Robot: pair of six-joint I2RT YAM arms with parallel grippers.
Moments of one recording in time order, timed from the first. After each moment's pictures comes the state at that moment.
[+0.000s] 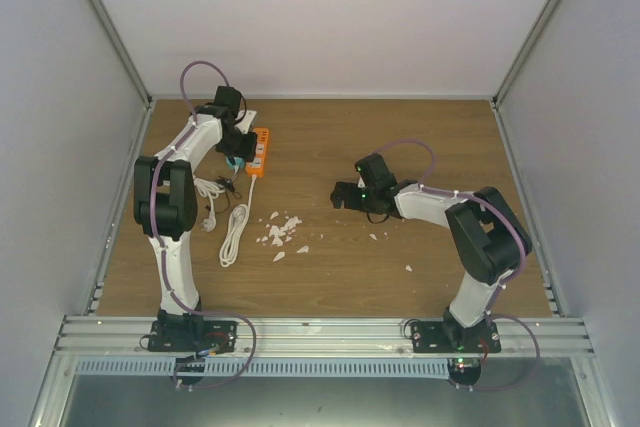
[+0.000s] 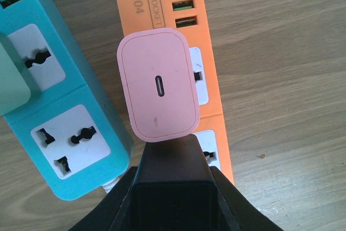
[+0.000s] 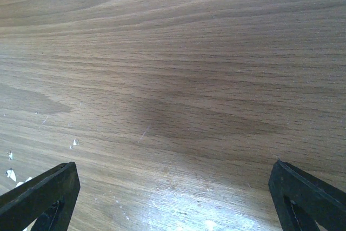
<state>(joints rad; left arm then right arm) -0.13 2.08 1.71 -0.83 0.13 0.05 0.54 1.77 0.94 -0.11 -0.13 0.60</state>
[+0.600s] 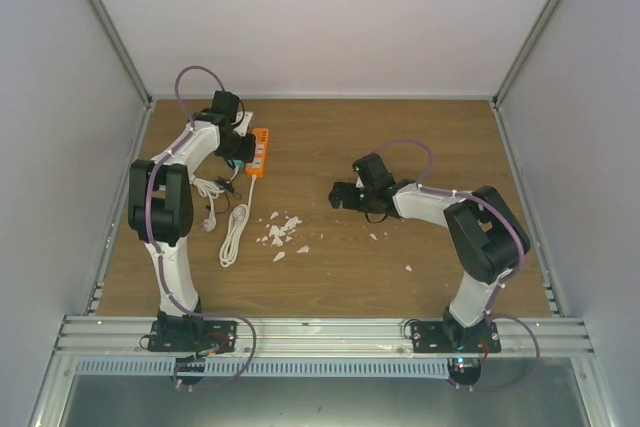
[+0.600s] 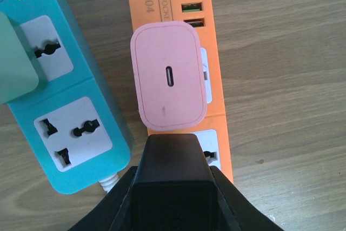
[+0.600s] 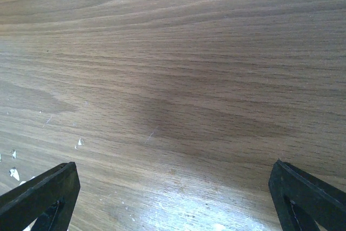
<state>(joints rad) -0.12 2.03 1.61 -0.73 0.13 -0.01 0.55 1.78 0.96 -0.11 -0.13 0.59</state>
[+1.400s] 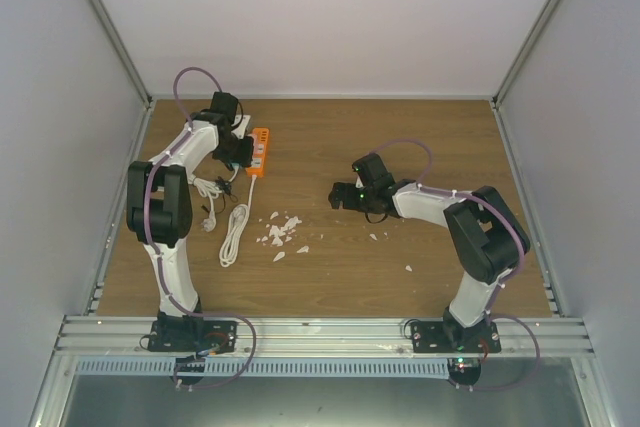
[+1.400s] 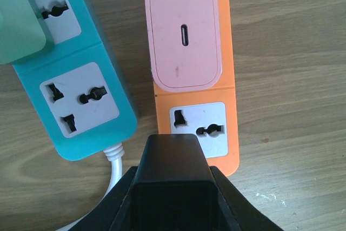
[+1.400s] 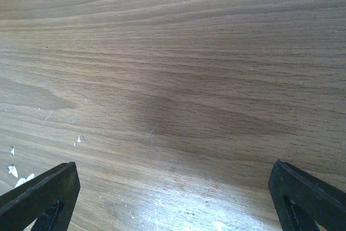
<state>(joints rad) -0.12 2.00 1.59 -0.78 0.12 -0.04 0.55 1.78 0.96 -0.12 -0.13 0.58</state>
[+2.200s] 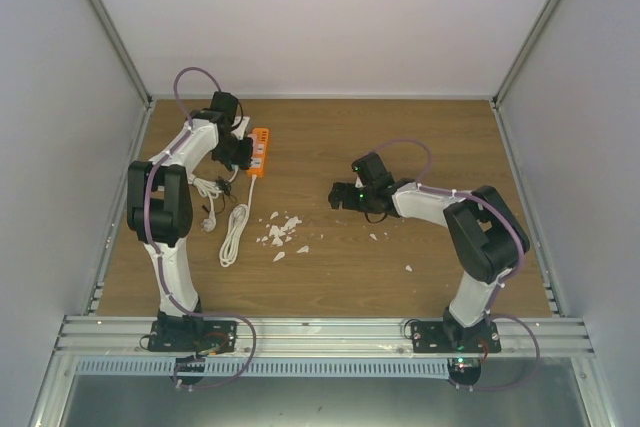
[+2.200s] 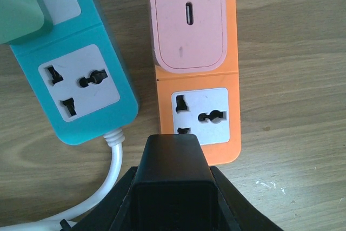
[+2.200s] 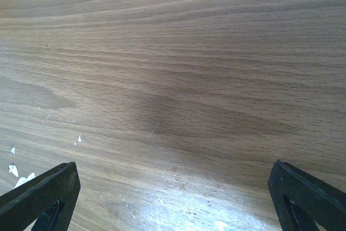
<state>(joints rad) -0.12 2.01 1.62 -0.84 0.11 -0.05 0.55 1.78 0.97 -0.14 -0.14 0.58</state>
